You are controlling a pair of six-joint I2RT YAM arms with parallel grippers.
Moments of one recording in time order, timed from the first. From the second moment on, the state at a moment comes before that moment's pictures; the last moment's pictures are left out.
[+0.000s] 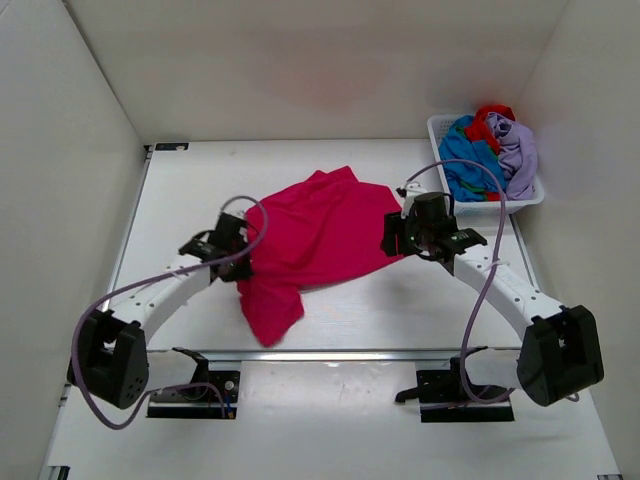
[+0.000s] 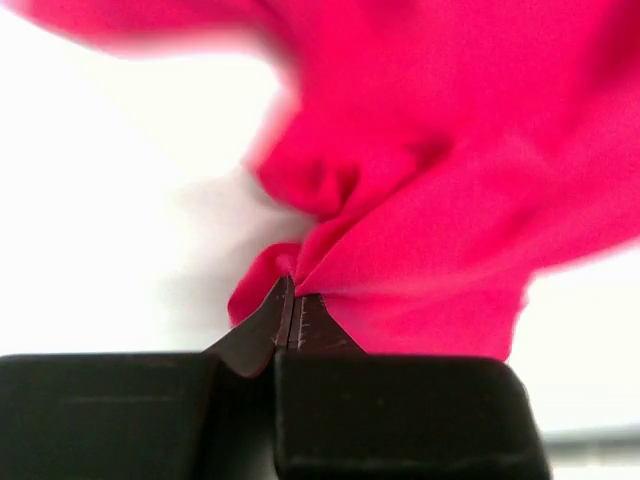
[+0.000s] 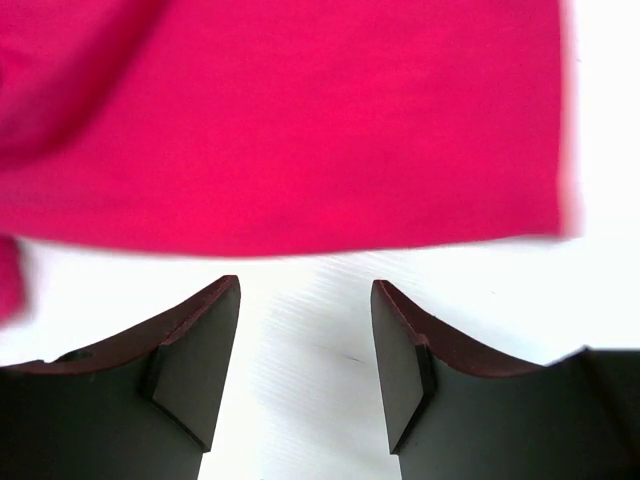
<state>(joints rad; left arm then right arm) -0.45 1.26 0.77 -0.58 -0.10 -0.49 0.38 1.26 0.88 -0.35 -0.11 0.15</state>
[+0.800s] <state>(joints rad) -0.31 1.10 0.86 -0.68 -0.16 -0.38 0.30 1.50 0.88 -0.38 0.11 0.36</state>
